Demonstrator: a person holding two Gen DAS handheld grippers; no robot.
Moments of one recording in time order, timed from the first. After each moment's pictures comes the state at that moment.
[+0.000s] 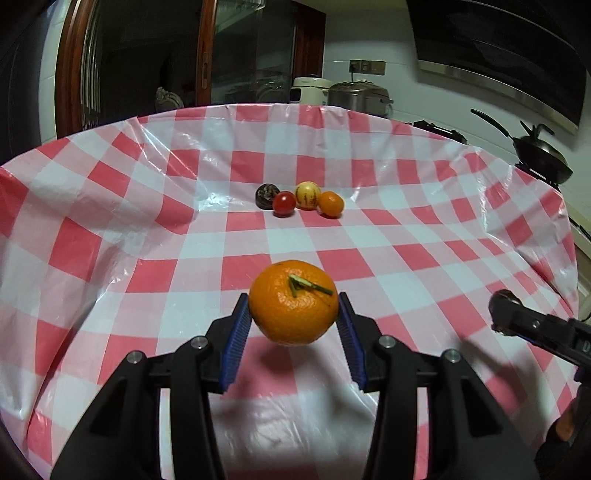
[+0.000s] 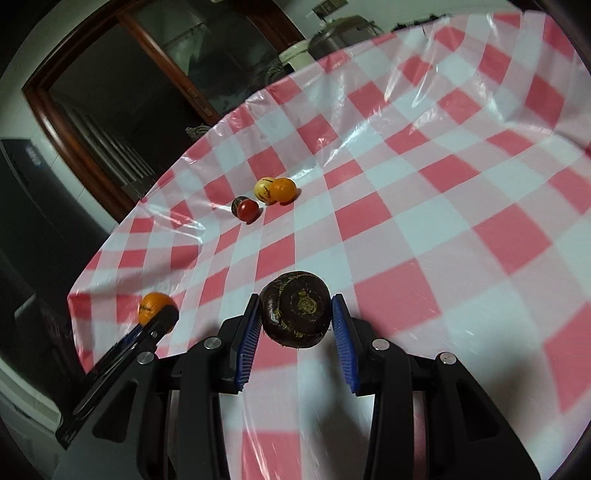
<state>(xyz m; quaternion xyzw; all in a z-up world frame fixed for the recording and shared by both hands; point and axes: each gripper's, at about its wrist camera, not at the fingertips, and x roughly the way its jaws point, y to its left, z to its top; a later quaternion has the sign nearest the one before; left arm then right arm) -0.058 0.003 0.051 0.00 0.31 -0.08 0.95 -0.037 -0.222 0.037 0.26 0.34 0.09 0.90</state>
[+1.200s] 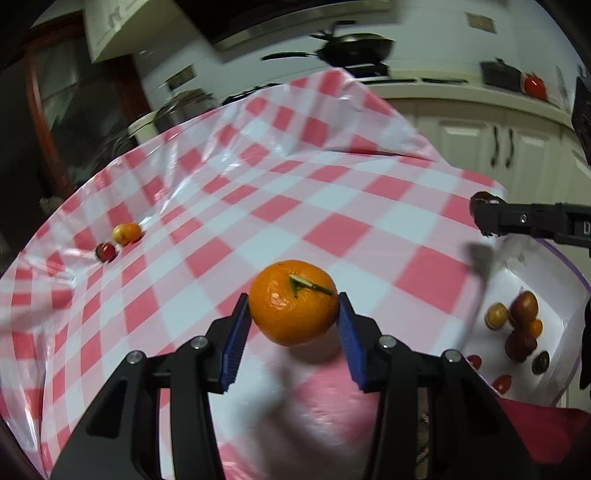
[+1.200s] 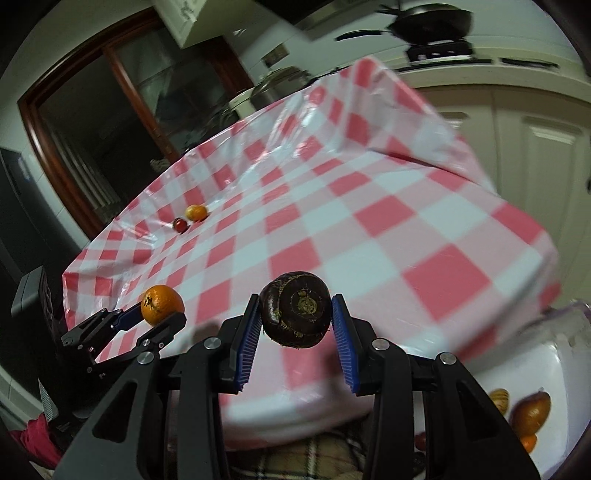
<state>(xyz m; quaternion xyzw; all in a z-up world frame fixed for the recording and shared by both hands) -0.224 -0.211 0.026 0.24 0.28 -0.28 0.89 -0.267 -0.380 0.028 0.25 0.29 -0.02 0.92</state>
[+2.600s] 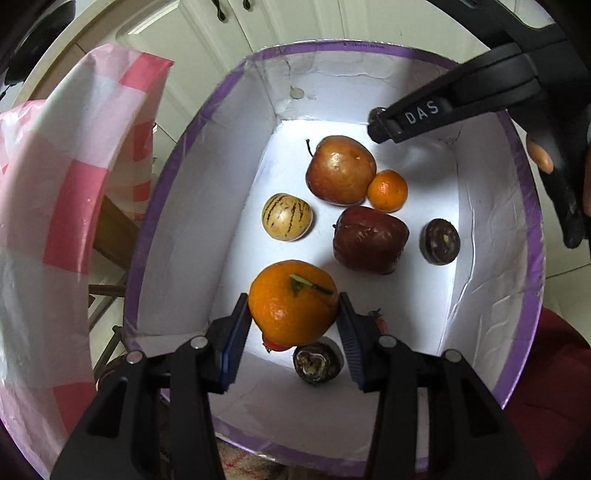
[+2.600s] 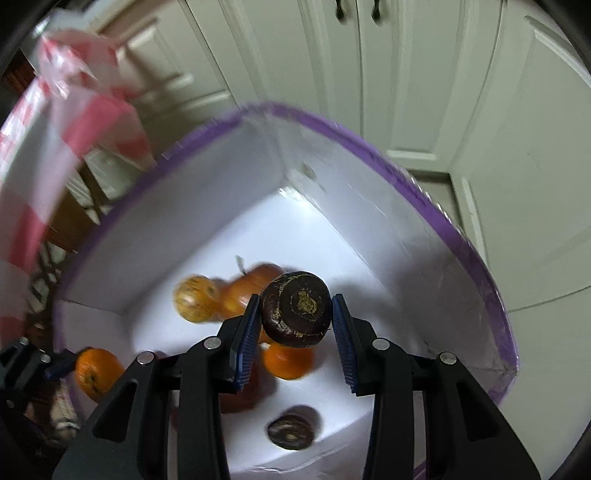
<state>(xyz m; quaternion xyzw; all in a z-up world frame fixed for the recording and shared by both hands) -0.362 -0.418 -0.158 0.50 0.35 -0.52 0.60 -0.416 -0.554 -0.156 0.32 0.48 -0.32 0.75</state>
